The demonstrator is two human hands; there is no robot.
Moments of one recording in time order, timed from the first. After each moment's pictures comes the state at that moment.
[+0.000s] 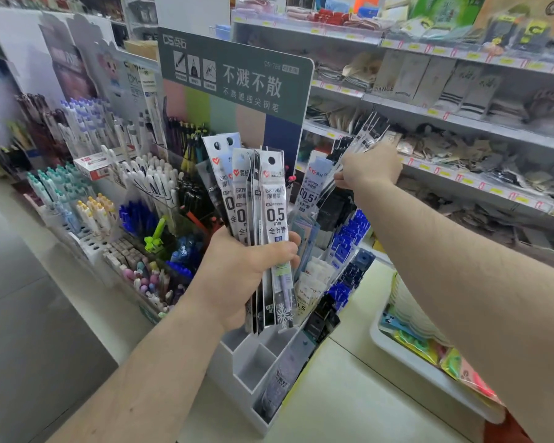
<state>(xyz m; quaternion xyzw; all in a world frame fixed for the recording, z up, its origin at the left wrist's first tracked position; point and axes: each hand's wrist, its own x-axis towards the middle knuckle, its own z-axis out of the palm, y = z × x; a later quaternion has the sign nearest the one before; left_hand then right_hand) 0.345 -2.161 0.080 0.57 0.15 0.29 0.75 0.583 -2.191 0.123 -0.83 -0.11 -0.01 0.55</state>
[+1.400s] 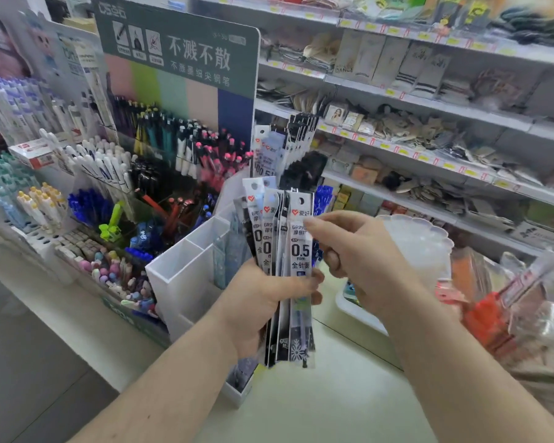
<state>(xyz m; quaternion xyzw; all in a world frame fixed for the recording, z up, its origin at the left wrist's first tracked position) 0.356 -2.223 0.039 0.54 0.11 0.12 0.82 0.456 -2.326 0.087 -0.74 -0.20 0.20 0.61</state>
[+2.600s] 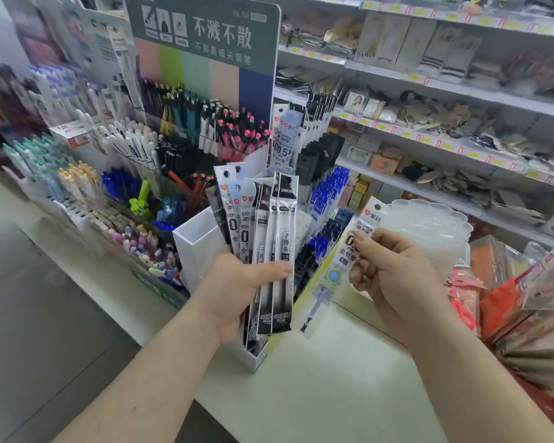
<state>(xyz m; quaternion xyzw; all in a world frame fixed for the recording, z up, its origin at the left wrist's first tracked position) 0.312 -2.214 0.020 0.55 0.23 0.17 0.78 0.435 -2.372 0.047 -0.62 -0.12 0.24 0.74</state>
